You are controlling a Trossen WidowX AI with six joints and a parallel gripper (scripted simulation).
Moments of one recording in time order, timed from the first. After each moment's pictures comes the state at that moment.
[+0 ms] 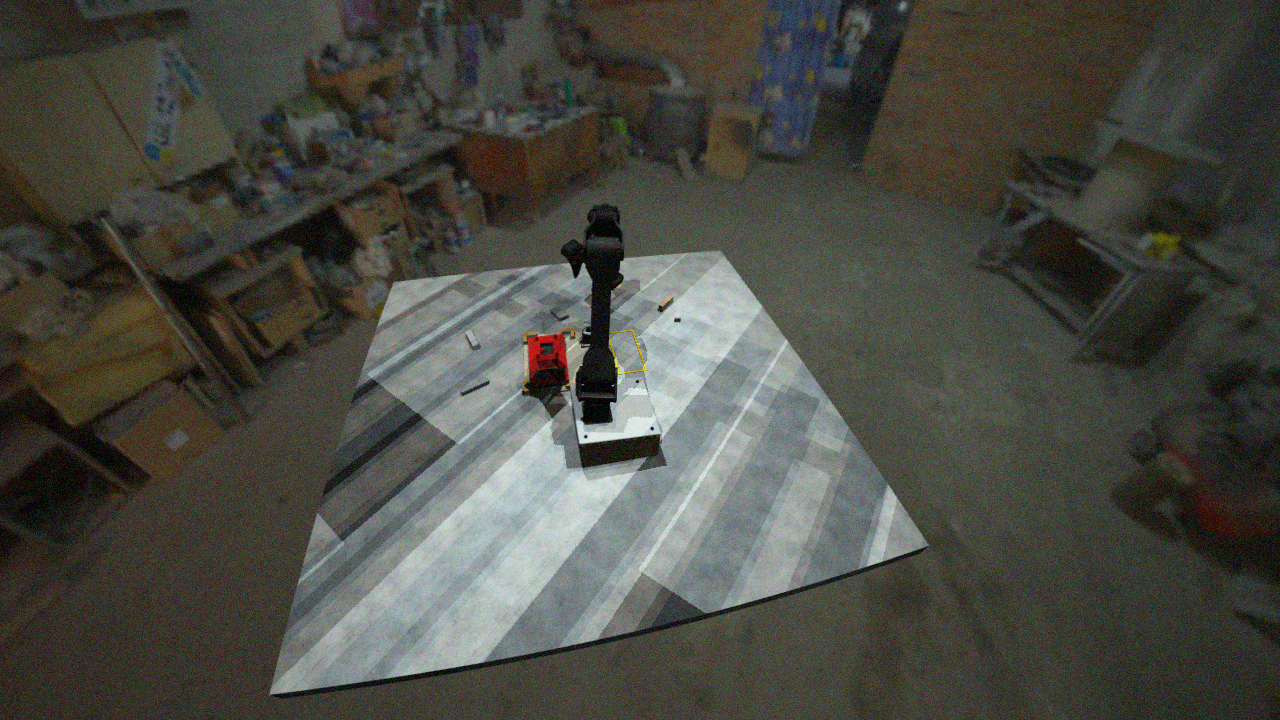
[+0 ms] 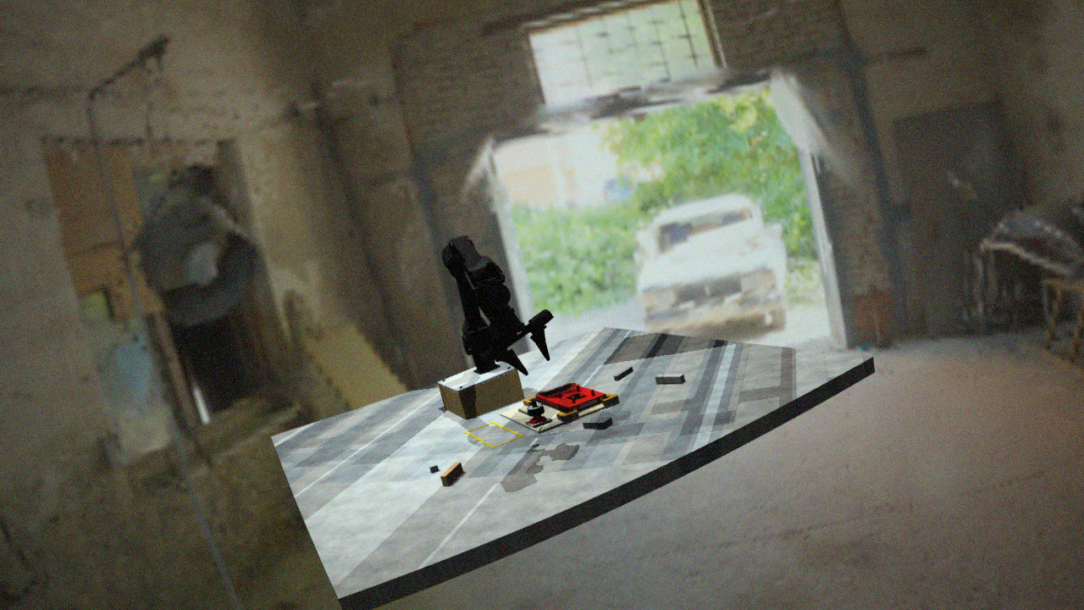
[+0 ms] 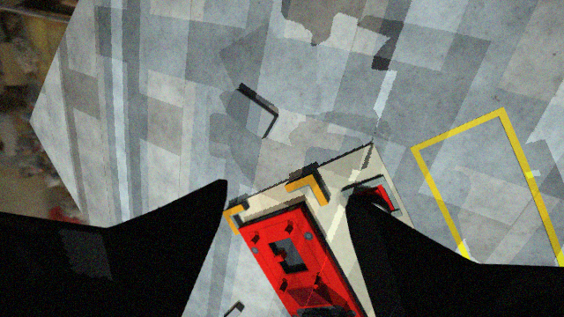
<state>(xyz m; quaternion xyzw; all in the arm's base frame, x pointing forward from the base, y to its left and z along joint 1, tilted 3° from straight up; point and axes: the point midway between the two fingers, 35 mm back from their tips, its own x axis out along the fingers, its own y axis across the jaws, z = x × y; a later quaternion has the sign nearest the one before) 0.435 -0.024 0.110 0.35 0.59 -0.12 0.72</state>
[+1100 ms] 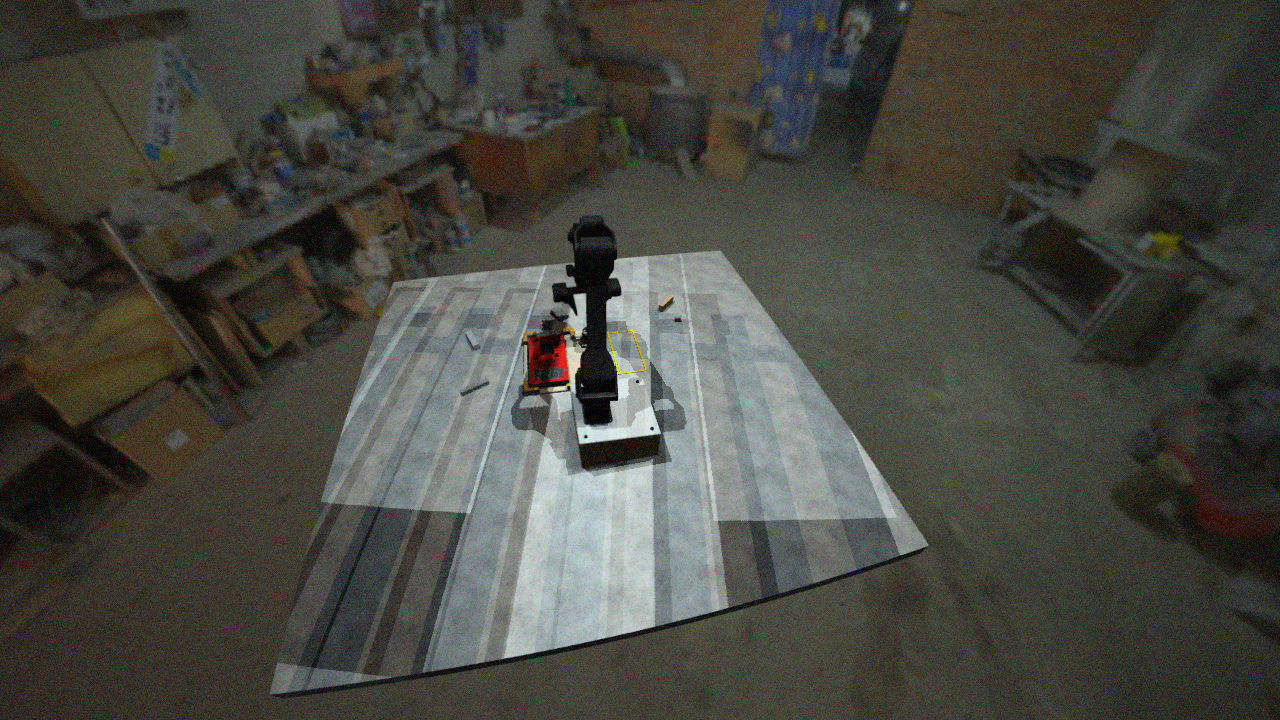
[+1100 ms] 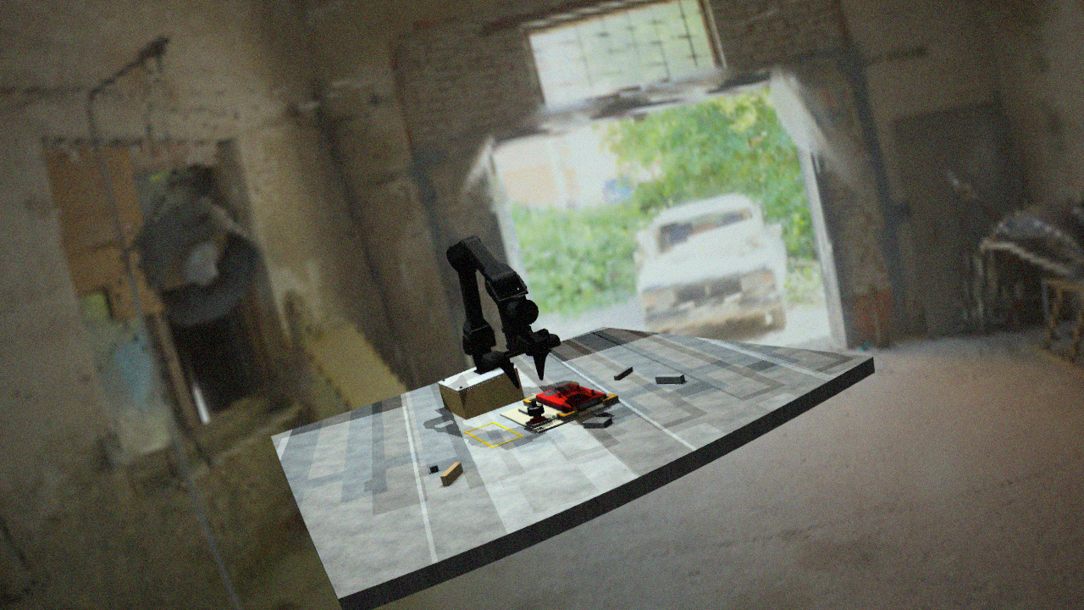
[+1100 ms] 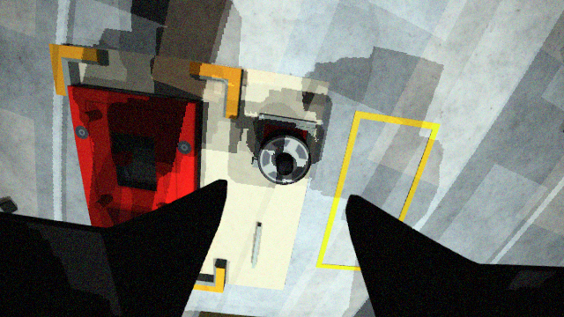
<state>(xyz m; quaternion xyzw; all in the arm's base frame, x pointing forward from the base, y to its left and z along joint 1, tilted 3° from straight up) 0.366 -0.016 0.057 -0.03 0.69 -0.01 0.72</state>
